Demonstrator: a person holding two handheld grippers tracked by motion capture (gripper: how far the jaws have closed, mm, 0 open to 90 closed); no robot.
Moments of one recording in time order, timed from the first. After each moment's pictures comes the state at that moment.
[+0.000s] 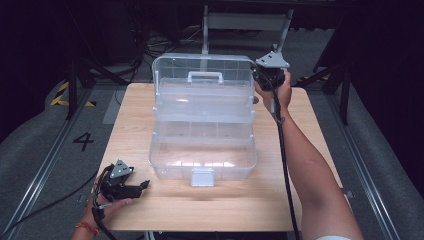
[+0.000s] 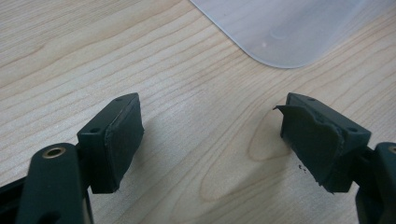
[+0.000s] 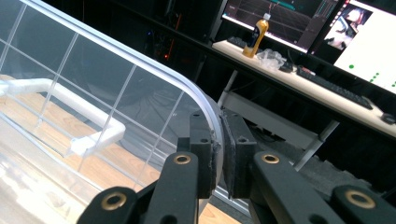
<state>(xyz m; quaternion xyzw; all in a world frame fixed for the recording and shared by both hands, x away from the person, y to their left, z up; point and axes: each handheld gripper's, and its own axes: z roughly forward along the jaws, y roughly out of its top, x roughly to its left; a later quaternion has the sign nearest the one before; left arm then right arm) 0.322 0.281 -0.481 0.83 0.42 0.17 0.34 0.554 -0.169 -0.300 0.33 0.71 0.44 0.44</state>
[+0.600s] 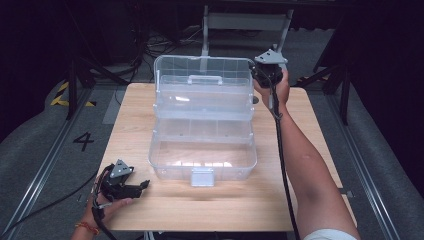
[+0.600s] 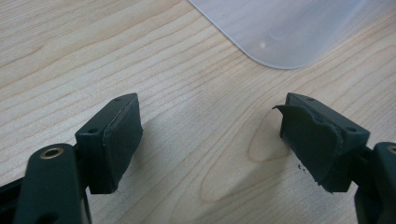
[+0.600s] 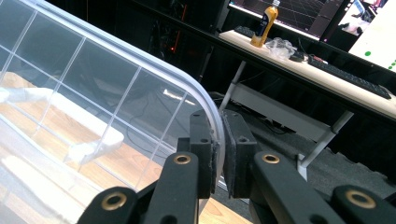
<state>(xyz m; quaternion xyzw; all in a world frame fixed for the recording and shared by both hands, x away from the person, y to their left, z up) 0.323 0.281 -0.481 0.83 0.42 0.16 0.34 0.572 -0.169 -0.306 0.34 0.72 0.44 0.42</state>
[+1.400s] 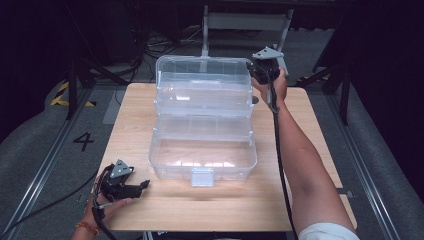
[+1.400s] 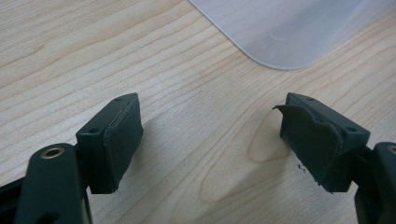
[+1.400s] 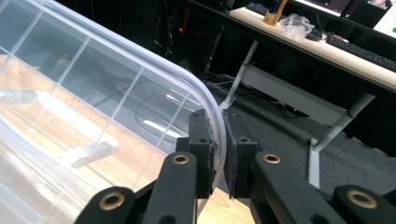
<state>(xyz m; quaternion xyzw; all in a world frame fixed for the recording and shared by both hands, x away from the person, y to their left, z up) 0.323 0.281 -0.481 0.83 0.42 0.16 0.34 0.600 -0.169 -0.314 0.36 0.74 0.42 0.38</state>
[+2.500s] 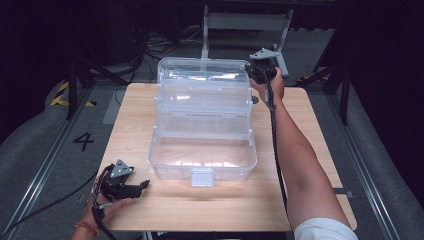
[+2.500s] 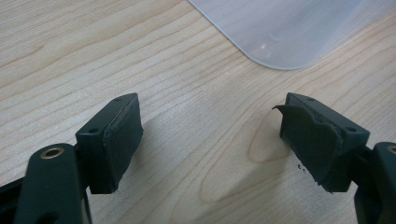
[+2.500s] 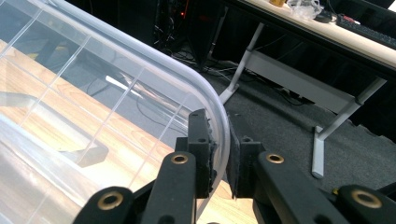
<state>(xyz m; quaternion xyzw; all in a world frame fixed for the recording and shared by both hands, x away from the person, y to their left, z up) 0.323 0.281 -0.481 0.83 0.42 0.16 0.34 0.619 -0.168 -0.329 0.37 0.76 0.40 0.37</state>
